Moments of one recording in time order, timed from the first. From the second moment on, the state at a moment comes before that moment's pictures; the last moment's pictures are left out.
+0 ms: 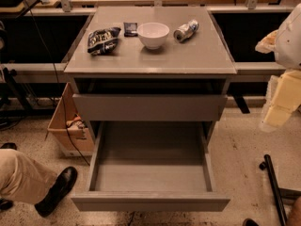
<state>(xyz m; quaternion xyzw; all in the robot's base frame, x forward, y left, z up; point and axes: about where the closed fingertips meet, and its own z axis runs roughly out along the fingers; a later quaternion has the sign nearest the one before) 0.438 -0.217 0.976 -0.60 0.78 -0.03 0.16</state>
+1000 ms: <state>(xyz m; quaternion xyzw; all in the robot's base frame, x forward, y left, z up) 0.450 -0.192 0.880 -0.60 0.78 0.02 0.18</state>
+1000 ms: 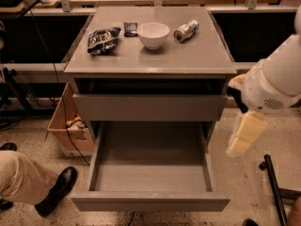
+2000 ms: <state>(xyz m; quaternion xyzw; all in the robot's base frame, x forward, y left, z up) 0.440 -0.111 0.713 -0.59 0.77 0.14 0.19</state>
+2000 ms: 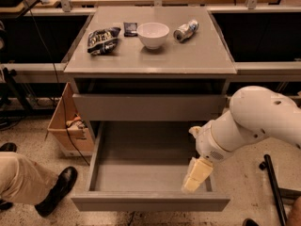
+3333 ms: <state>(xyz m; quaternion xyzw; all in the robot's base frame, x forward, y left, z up) 0.445 -0.110 0.546 -0.53 0.81 0.20 0.18</state>
